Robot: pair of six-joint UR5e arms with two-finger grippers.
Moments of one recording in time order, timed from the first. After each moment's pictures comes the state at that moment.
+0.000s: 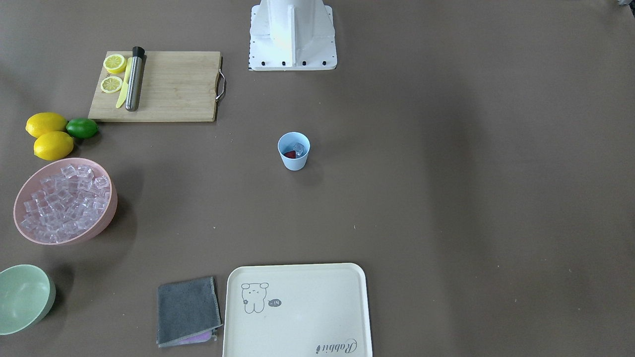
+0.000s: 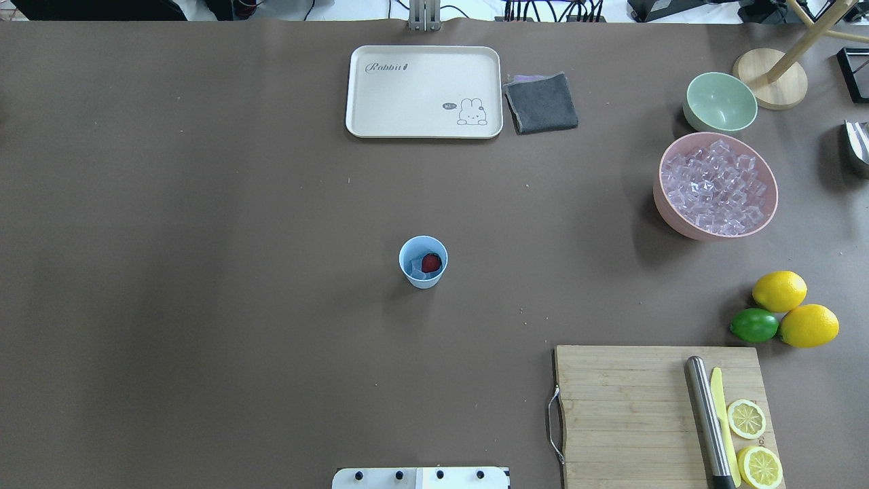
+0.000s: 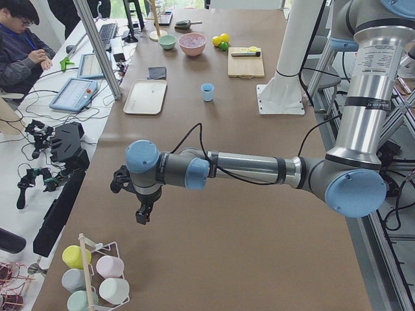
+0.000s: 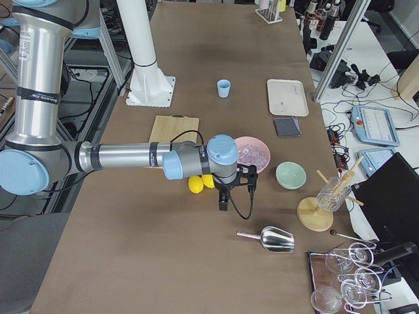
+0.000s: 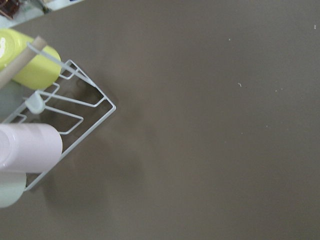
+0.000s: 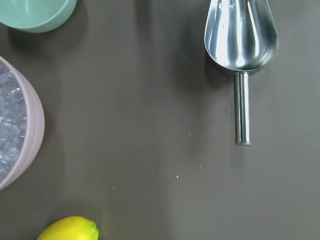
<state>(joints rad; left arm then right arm) -1.62 -1.70 -1.49 -1.65 -2.38 0.15 1.50 -1.74 1.79 -1.42 2.39 0.27</state>
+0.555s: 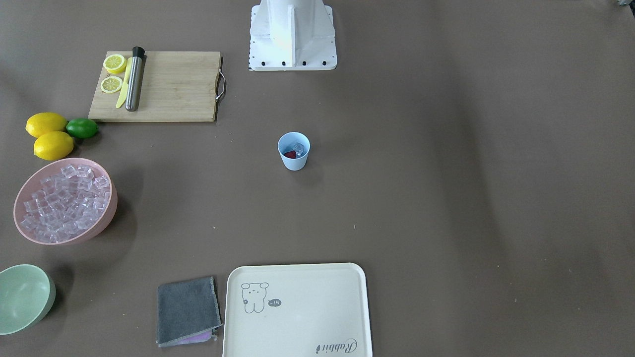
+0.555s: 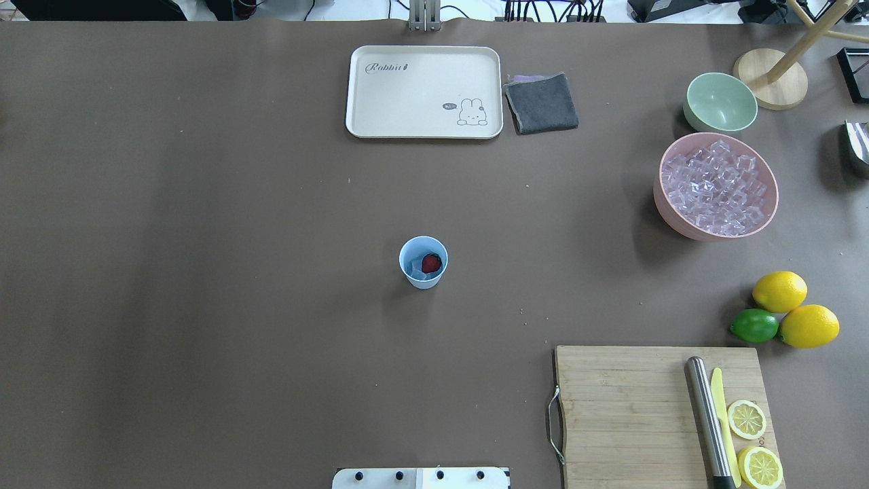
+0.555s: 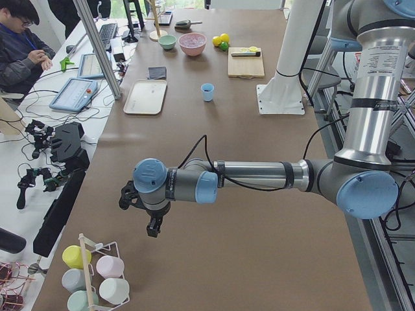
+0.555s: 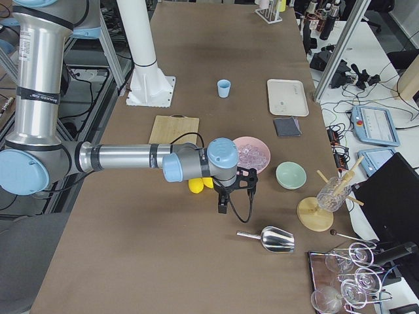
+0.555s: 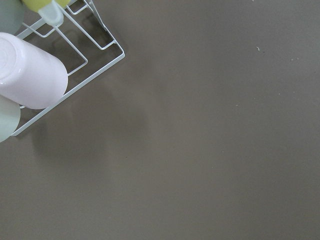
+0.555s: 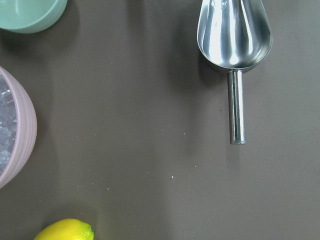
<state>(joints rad) -1.63 -1.66 -1.48 -1.65 -2.40 0.15 1.50 -1.73 1.78 -1.42 2.38 0.27</state>
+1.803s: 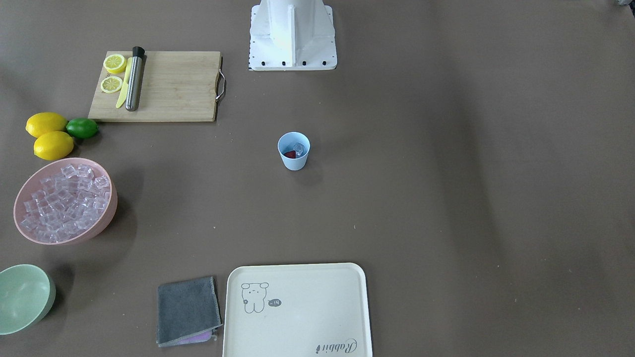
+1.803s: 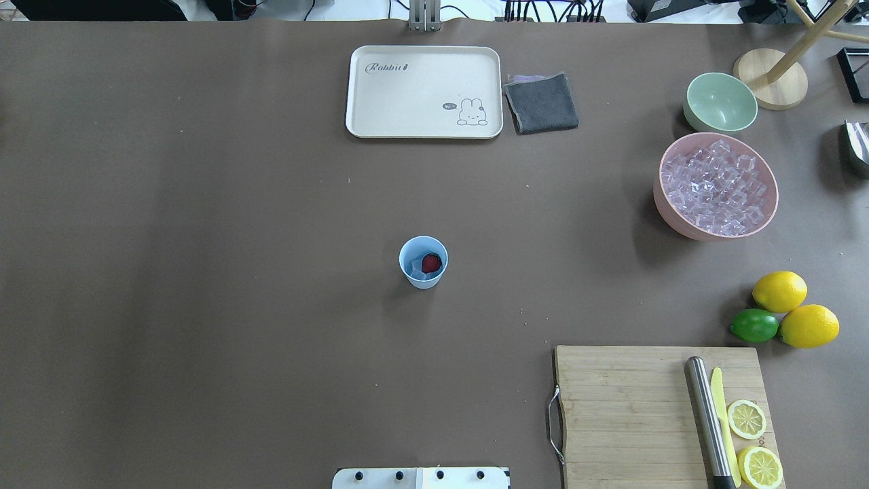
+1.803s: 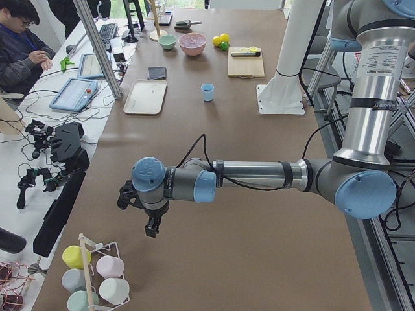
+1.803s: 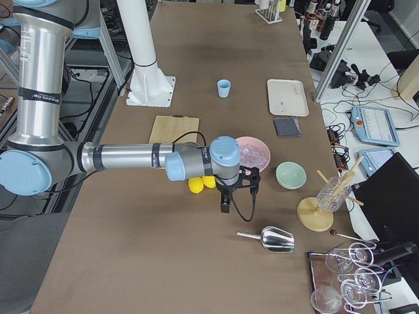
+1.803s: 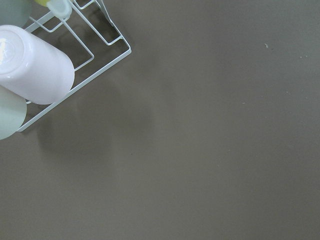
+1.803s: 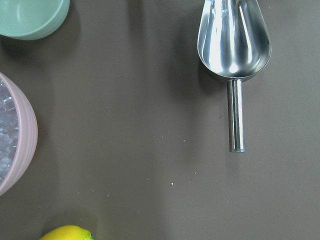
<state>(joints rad) -1.63 -1.67 -1.47 -1.66 -2.39 0.14 1.50 -1.72 1.77 -1.42 2.37 0.27</state>
